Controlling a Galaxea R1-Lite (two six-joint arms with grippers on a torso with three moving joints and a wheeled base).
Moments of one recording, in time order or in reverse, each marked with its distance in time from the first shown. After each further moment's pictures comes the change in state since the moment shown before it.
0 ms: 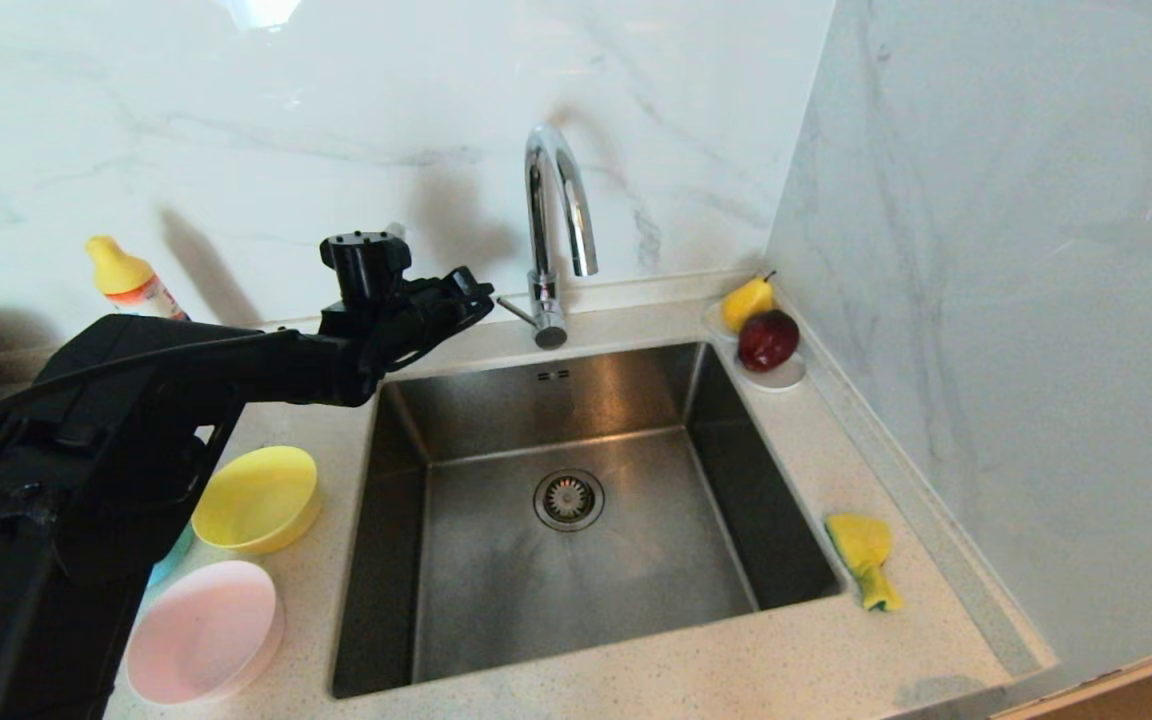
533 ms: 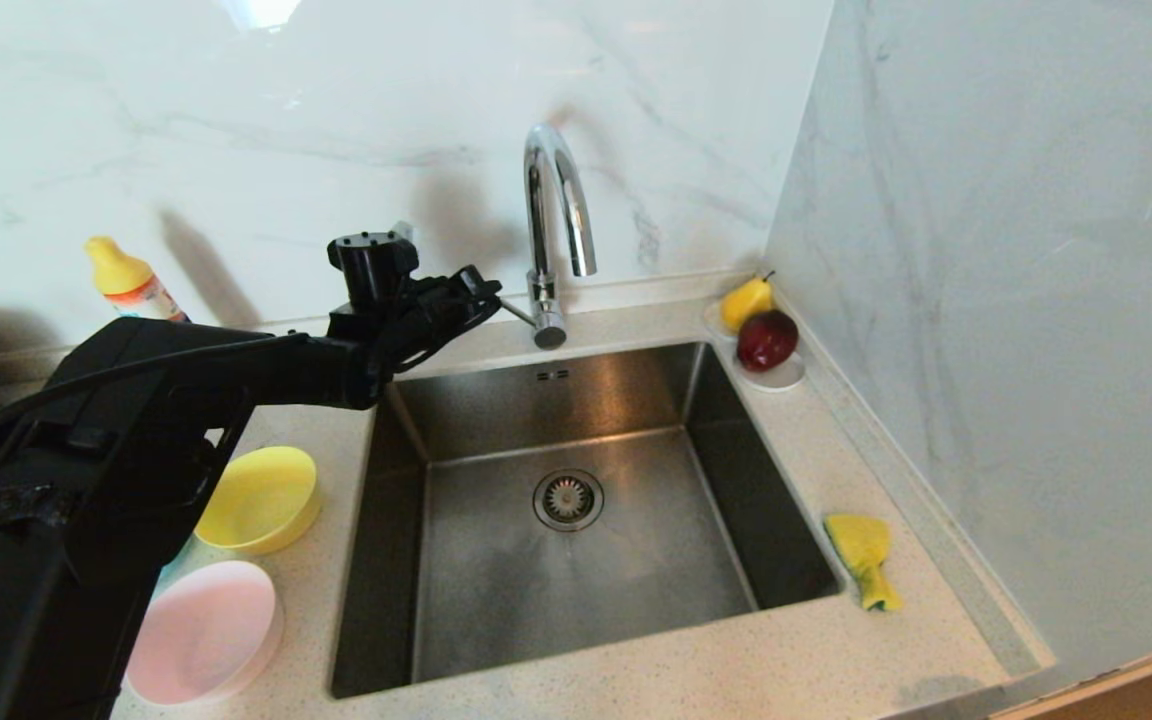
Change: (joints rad) left arm -0.010 0.007 -0.003 -0.033 -0.001 -0.003; right arm 0.000 0.000 0.000 0.000 0.000 0.000
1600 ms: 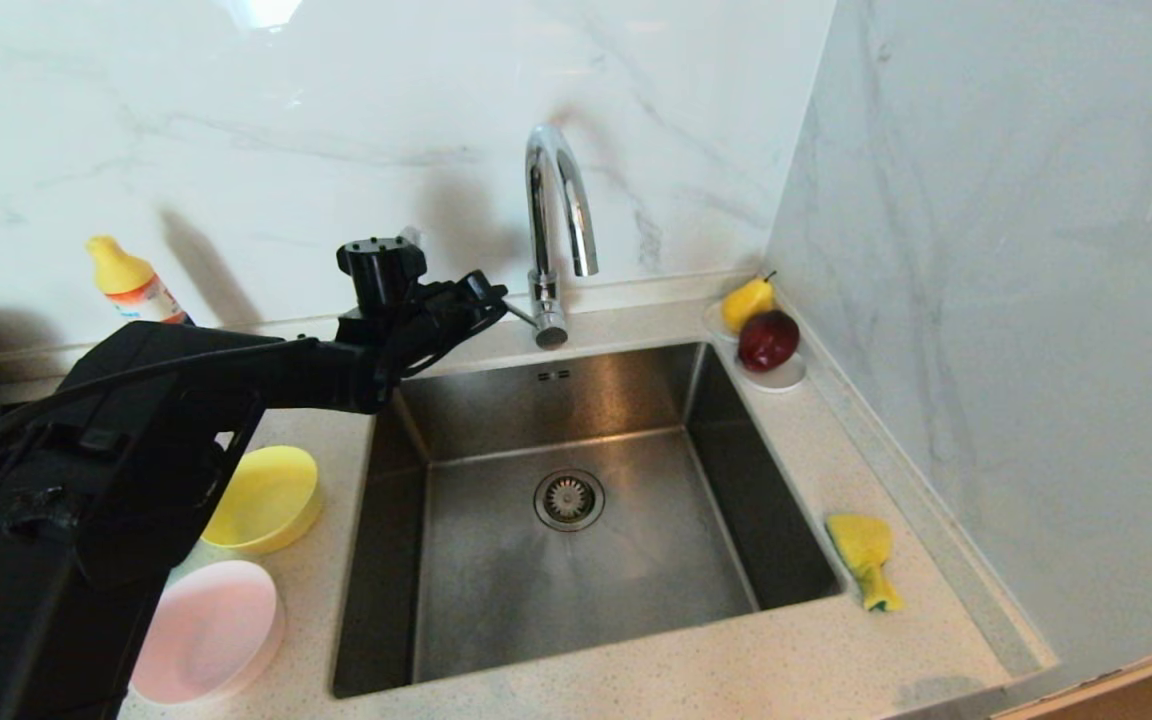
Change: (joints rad) left arm -0.017 0.013 0.000 -0.001 0.002 0.003; right arm 0.000 0.000 0.000 0.000 0.000 0.000
